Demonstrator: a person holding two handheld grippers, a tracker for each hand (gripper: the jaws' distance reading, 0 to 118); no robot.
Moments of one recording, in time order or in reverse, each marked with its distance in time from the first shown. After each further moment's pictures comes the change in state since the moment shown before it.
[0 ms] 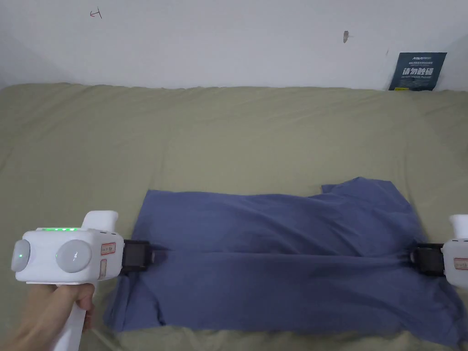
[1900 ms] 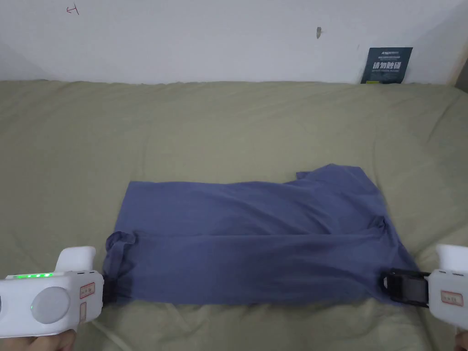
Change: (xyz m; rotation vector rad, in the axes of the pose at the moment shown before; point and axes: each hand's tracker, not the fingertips) left arm 0.014 -0.082 0.036 -0.021 0.034 0.034; right arm 0.014 -0.083 0.038 -0.024 0.094 -0.067
